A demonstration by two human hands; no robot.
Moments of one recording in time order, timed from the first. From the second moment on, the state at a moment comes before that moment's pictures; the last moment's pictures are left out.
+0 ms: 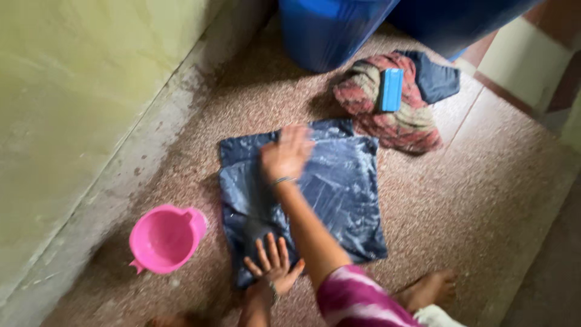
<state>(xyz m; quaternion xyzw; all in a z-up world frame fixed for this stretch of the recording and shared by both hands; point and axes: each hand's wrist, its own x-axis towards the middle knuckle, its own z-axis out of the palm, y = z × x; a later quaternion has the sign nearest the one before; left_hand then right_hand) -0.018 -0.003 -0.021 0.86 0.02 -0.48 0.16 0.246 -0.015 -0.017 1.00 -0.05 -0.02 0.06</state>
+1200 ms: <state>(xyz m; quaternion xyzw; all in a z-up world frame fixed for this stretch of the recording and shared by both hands) -0.007 0.007 0.021 0.83 -0.01 -0.52 0.19 0.224 -0.185 -0.018 0.99 -0.01 0.11 0.06</state>
